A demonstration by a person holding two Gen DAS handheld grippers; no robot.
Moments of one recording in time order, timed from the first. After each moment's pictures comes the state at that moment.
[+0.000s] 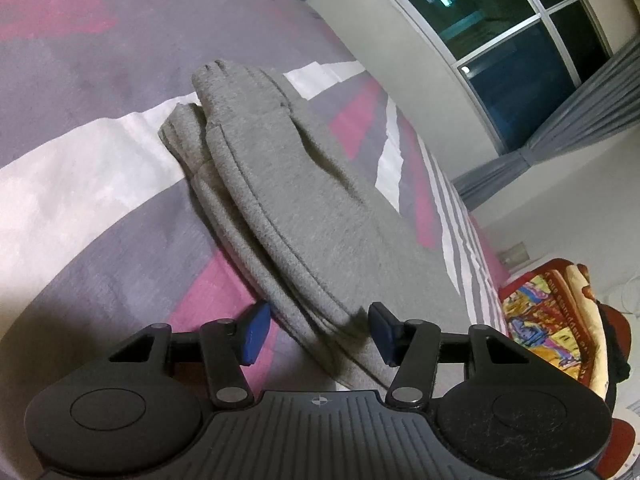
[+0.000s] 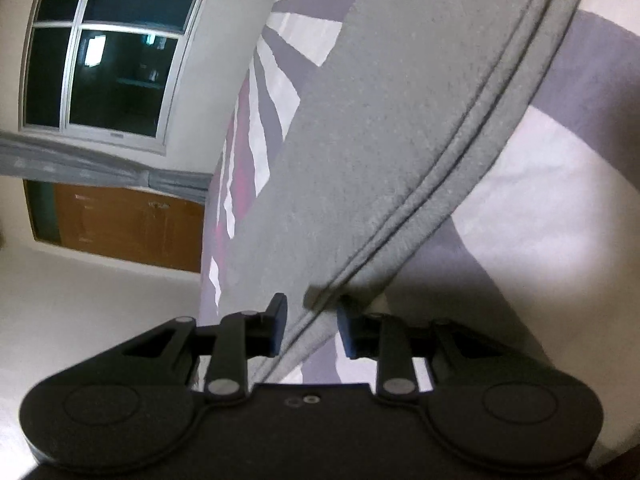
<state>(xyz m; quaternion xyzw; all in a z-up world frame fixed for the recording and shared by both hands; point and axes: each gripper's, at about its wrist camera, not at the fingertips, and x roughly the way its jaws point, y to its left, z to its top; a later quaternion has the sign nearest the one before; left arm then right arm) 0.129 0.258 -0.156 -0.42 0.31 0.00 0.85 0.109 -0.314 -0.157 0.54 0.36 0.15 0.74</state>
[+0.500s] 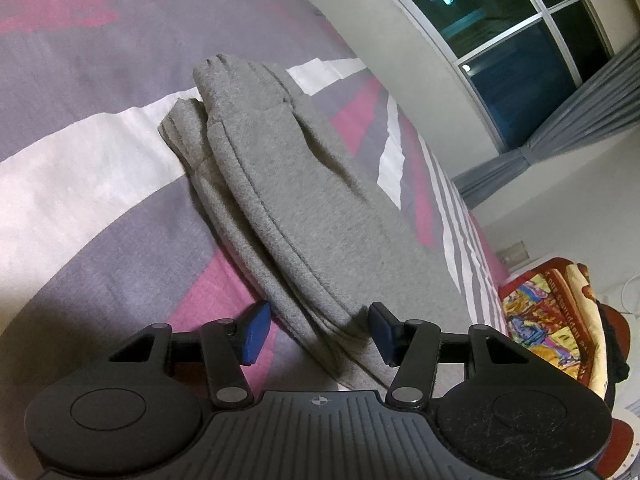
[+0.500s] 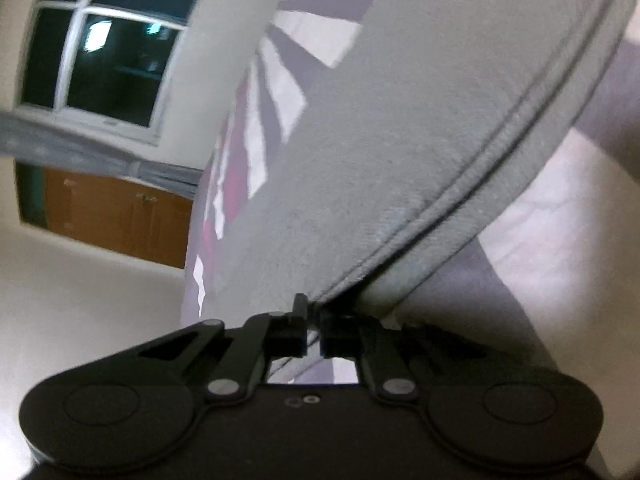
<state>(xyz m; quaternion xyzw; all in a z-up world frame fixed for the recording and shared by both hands) 0.129 0.259 -0.157 -0.42 0.31 0.00 0.85 0.106 -0.301 -0.151 0.49 0.36 0.14 0.78</state>
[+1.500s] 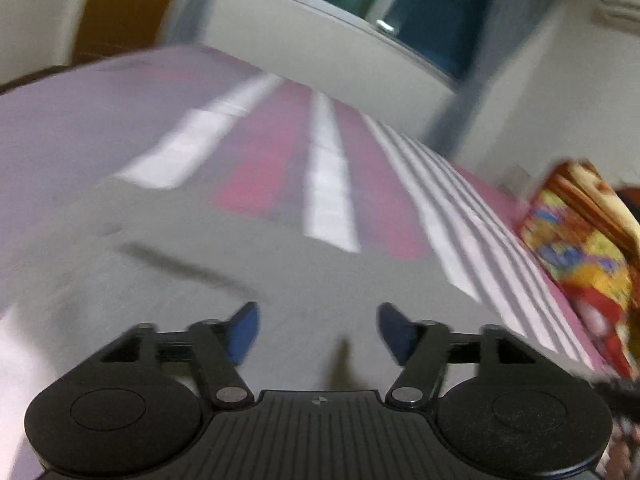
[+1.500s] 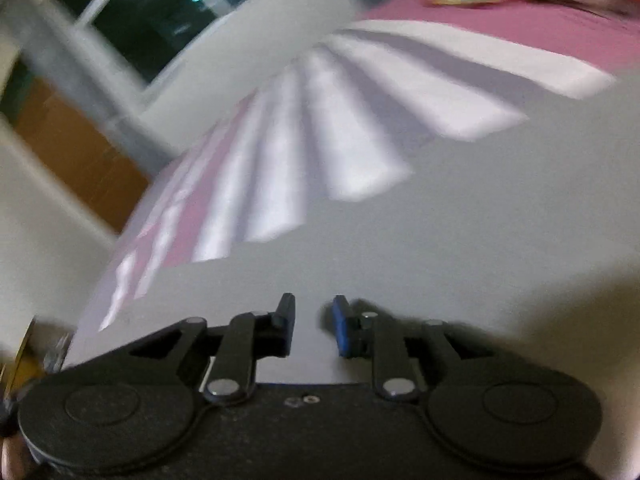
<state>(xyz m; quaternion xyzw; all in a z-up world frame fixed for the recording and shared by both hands) 0.239 0.202 -0.093 -0.20 0.31 -0.07 0.93 0.203 -0.278 -0.093 0.28 0.34 0.17 0.88</state>
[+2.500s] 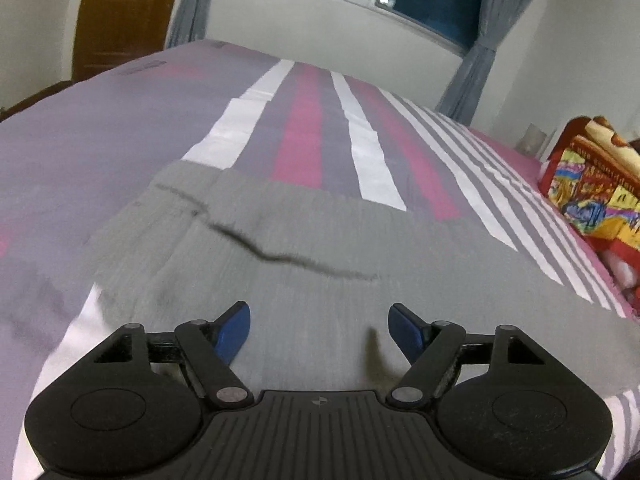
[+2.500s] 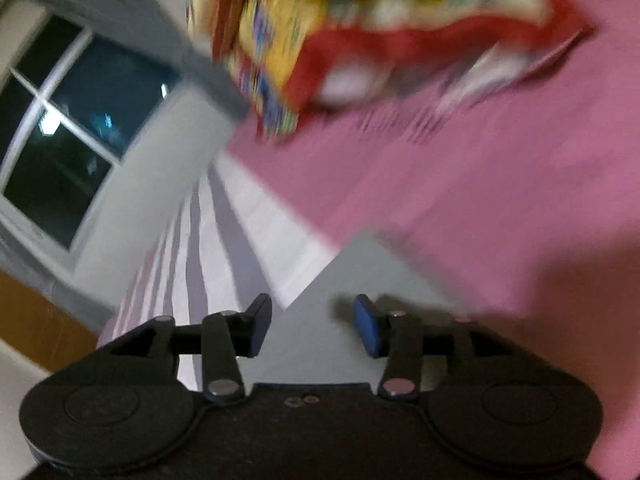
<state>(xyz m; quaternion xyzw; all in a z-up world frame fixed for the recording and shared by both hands) 0.191 0.244 -0.105 -0.15 0.33 -0.02 0.93 0.096 -0.581 -0.093 0.44 0.22 -0.07 0.87</state>
